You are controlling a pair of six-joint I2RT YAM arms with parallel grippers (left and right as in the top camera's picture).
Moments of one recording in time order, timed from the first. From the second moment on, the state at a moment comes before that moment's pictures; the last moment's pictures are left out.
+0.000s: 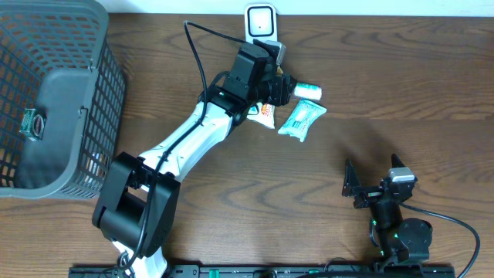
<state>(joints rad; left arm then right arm) -0.52 1.88 1.36 -0.13 0.25 -0.33 0.04 0.01 0.01 -0.07 -0.09 0.07</state>
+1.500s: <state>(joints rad) 0.71 1.32 1.36 -0.71 0.23 -0.35 0.04 0.01 0.01 -0.07 -0.09 0.07</state>
